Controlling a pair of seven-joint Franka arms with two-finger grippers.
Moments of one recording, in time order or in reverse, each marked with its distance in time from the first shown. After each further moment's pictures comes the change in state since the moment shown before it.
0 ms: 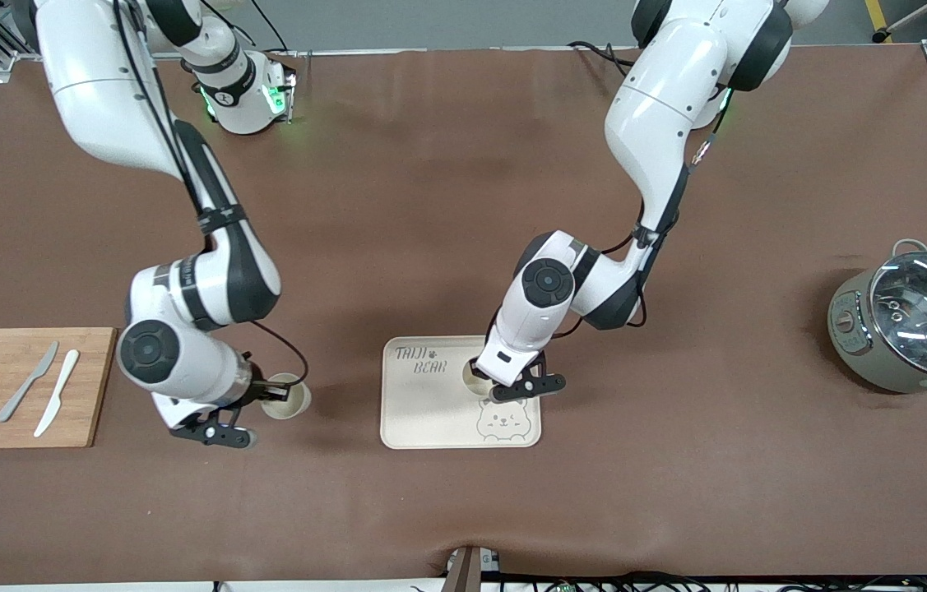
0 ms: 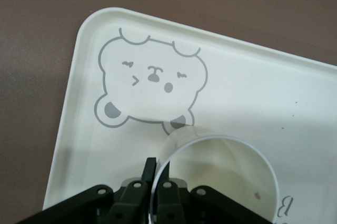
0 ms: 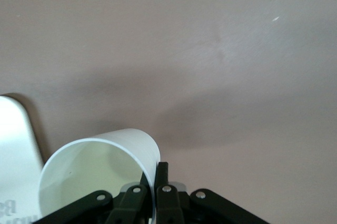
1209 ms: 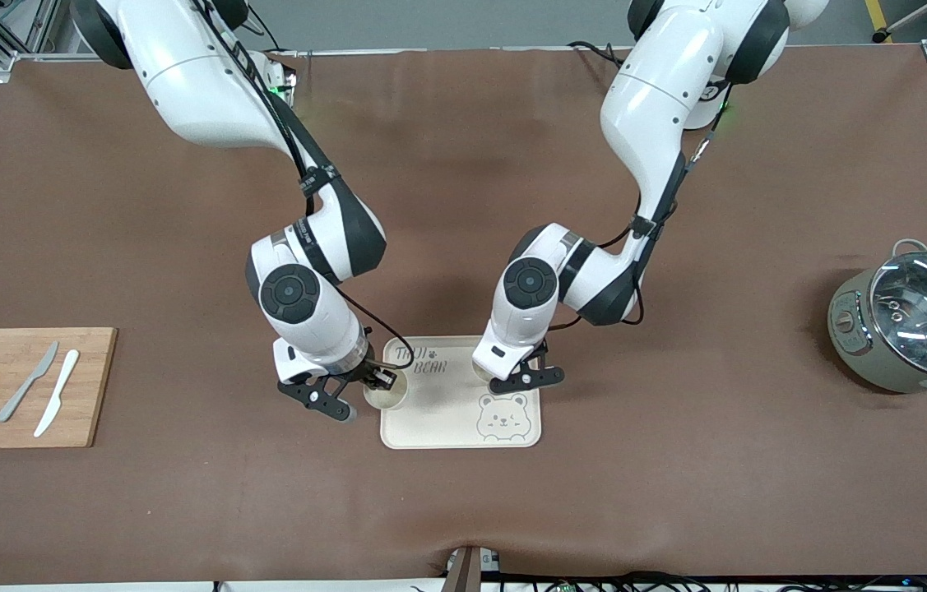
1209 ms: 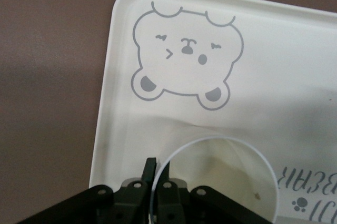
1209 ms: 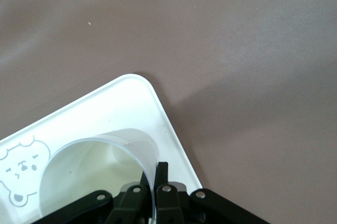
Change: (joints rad) left arm -0.040 -0.024 0.043 0.021 0.042 -0.202 0.000; right arm 0.199 0.046 0.001 0.032 0.013 0.176 0.419
